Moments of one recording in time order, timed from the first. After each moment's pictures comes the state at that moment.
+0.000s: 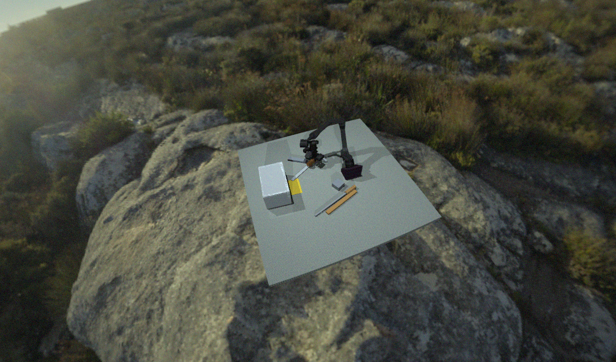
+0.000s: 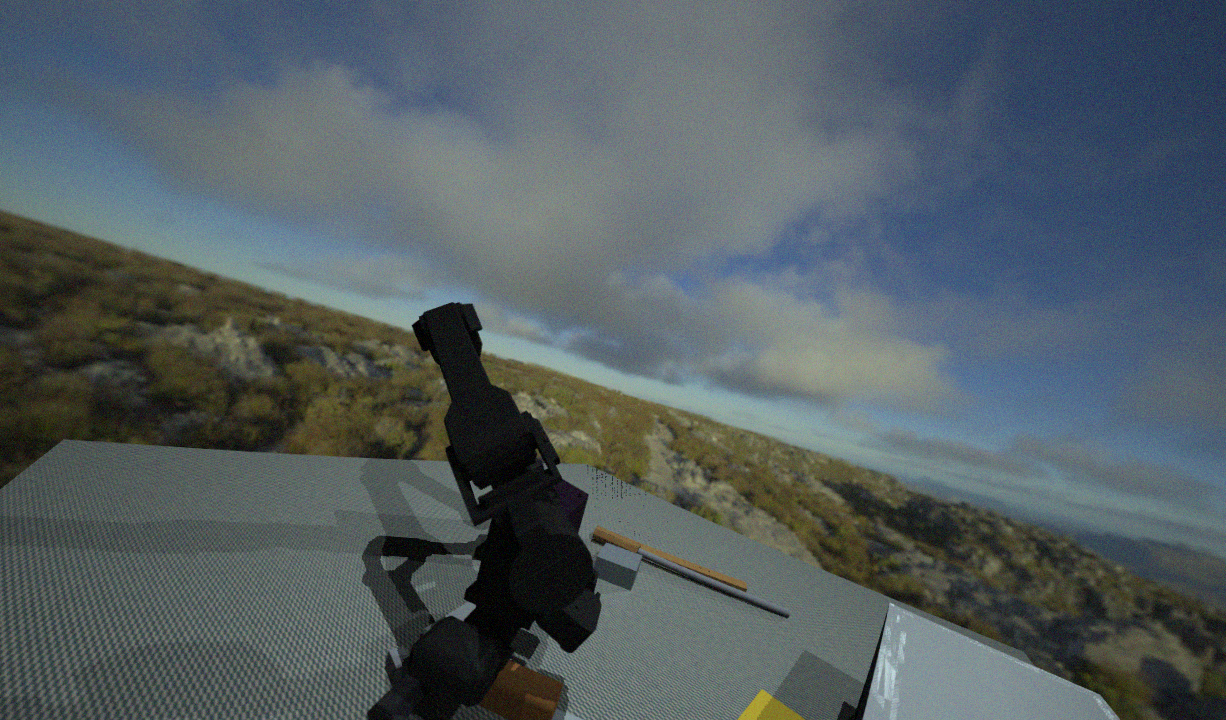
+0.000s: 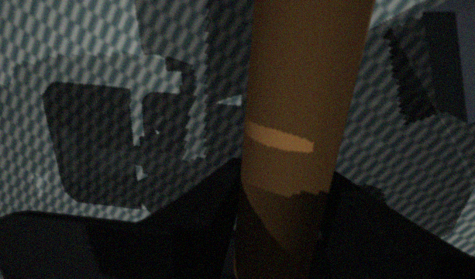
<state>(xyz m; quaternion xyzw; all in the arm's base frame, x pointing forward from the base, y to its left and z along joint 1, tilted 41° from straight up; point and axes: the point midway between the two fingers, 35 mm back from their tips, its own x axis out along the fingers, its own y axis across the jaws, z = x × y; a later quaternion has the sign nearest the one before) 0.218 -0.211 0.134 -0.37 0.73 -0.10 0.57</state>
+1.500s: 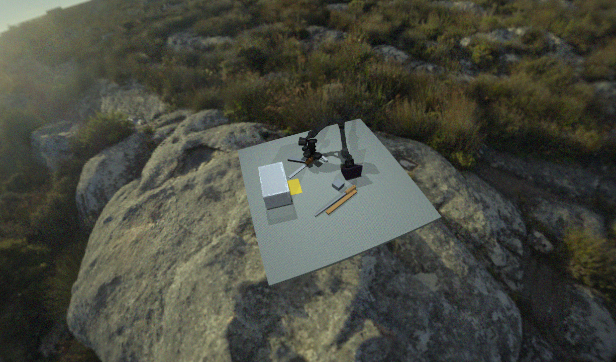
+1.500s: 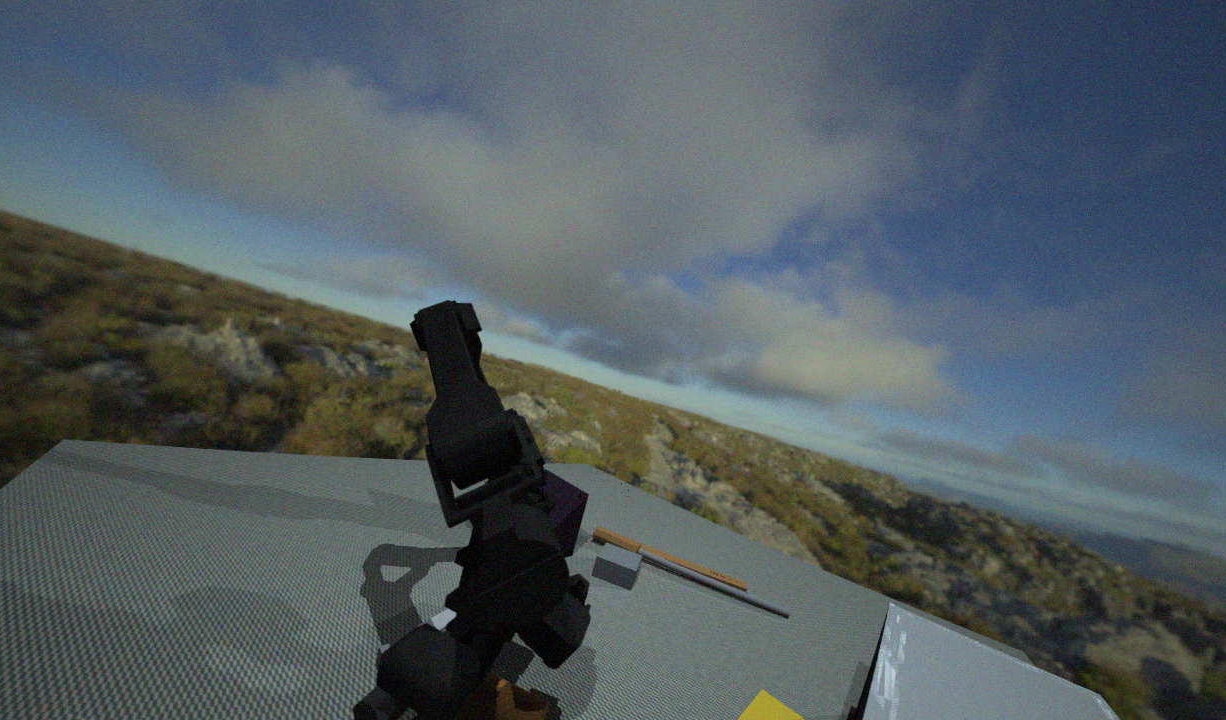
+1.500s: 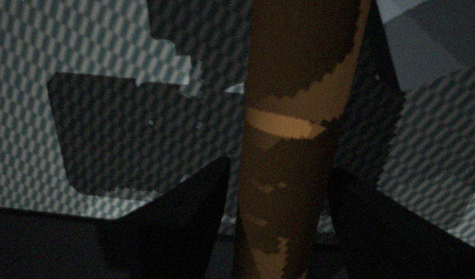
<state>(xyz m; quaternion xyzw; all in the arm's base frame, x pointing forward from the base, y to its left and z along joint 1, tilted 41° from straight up) 0.222 -0.227 0.149 -0.36 0.72 -0.12 0.58</state>
